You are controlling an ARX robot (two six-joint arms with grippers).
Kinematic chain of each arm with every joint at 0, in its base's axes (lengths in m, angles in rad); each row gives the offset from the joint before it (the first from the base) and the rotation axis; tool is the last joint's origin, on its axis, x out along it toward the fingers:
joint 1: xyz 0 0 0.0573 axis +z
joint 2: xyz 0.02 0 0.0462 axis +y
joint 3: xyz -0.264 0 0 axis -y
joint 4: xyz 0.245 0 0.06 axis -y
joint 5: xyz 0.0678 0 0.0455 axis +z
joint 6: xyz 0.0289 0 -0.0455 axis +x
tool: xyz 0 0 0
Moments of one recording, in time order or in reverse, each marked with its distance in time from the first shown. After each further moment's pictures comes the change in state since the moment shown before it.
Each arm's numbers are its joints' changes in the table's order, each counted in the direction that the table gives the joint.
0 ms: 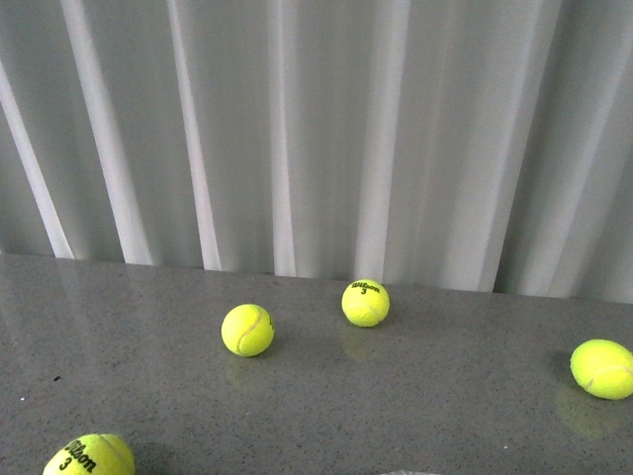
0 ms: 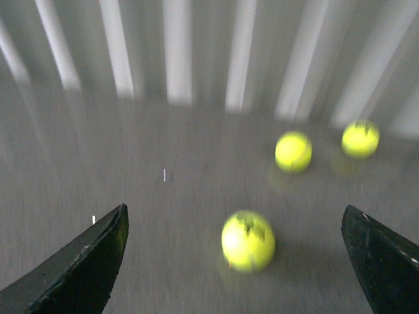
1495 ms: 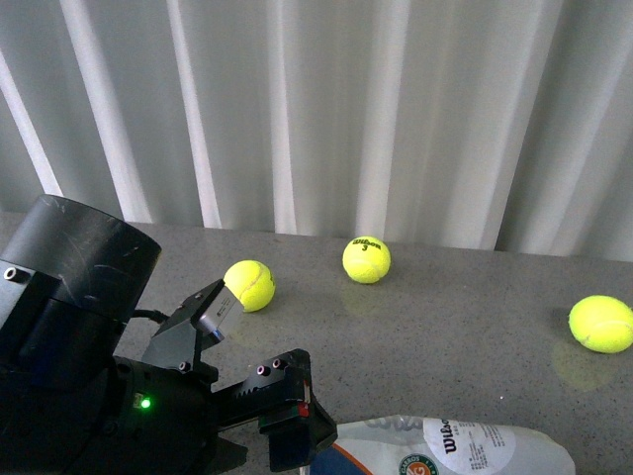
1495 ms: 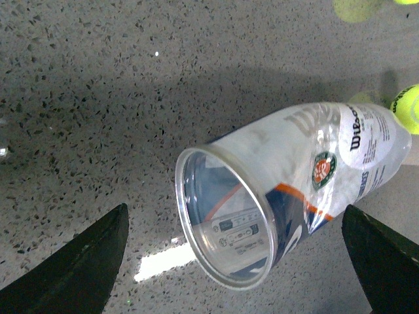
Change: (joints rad) left arm -0.373 1.818 0.684 0.440 -0.510 -0.423; right arm 0.000 -0.001 0.000 -0.001 0.000 0.000
